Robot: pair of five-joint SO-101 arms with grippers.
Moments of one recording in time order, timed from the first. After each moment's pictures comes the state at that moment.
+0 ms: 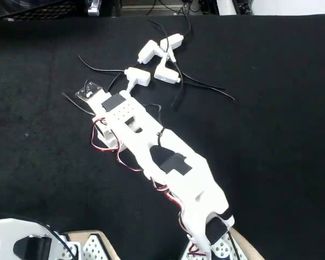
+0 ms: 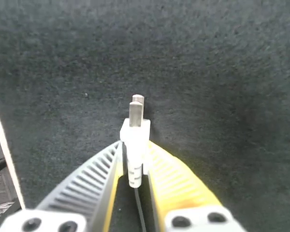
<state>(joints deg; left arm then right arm) -89.8 29.8 2.1 56.6 -5.4 -41.1 38.7 -16.9 74.9 3.4</state>
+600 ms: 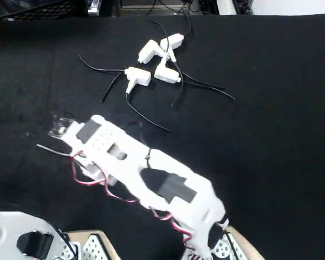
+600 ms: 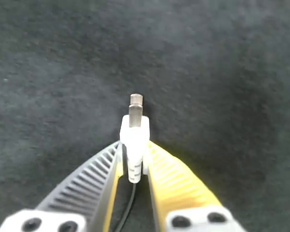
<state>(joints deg) -79.2 24.7 5.6 63.2 1.0 -53.8 24.8 -3.9 83.8 3.9</state>
